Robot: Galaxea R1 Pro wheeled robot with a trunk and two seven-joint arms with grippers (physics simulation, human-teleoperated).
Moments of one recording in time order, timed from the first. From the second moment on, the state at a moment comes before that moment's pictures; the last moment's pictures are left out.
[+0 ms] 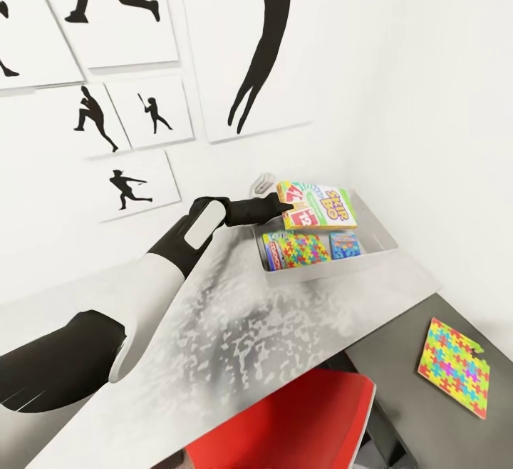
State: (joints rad) left arm -1.28 -0.17 -0.36 -0.66 0.95 0.73 -0.32; right arm -0.11 -0.29 -1.15 -1.60 -0.62 1.04 1.56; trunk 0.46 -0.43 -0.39
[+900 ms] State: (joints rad) left arm -1.28 -0.17 -0.47 -0.66 0.94 0.65 -0.32; right arm -0.11 -0.29 -1.15 -1.60 -0.62 1.04 1.55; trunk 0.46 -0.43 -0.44
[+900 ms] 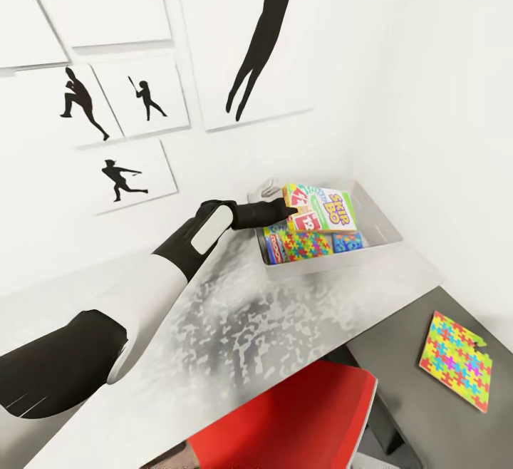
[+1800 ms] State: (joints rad) left arm -1.28 -0.17 -0.49 -0.67 0.90 0.64 -0.32; right arm -0.11 -0.29 -1.15 -1.60 -0.62 1.04 1.55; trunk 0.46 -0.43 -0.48
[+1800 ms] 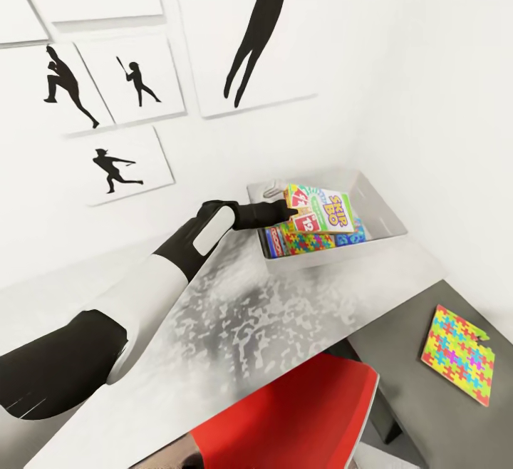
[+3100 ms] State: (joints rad) left arm -1.33 -0.17 -0.49 -0.66 0.90 0.59 -0.32; right arm -0.11 -0.29 -1.15 -1.60 -0.62 1.04 1.55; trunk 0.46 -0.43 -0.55
